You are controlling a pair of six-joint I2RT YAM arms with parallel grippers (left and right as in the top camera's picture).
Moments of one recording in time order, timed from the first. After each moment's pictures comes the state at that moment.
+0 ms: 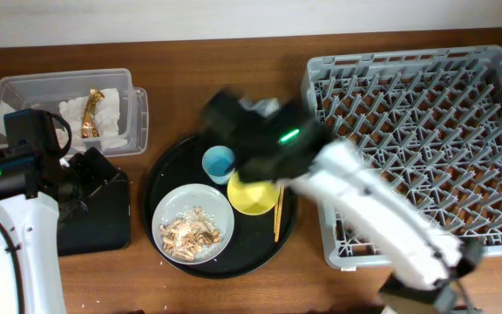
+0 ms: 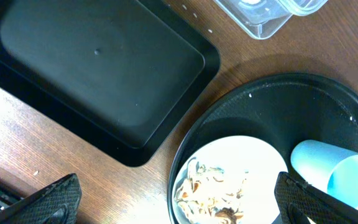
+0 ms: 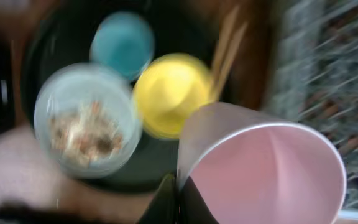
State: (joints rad) left arm 0.26 1.35 1.36 -1.29 -0.01 -0.50; right arm 0.79 1.84 2.19 -1.63 0.18 0.65
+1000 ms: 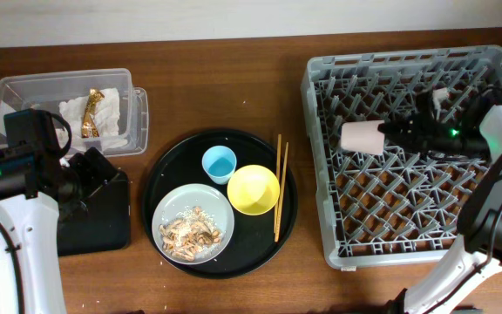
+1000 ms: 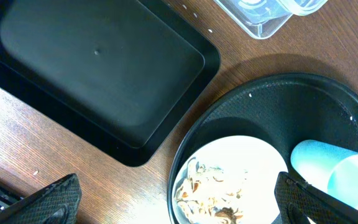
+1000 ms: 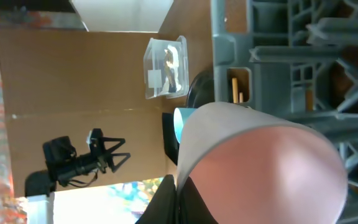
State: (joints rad) left arm 0.26 1.35 1.36 -1.29 -0.01 -0.50; right arm -0.47 2.07 1.53 -1.39 -1.31 -0.42
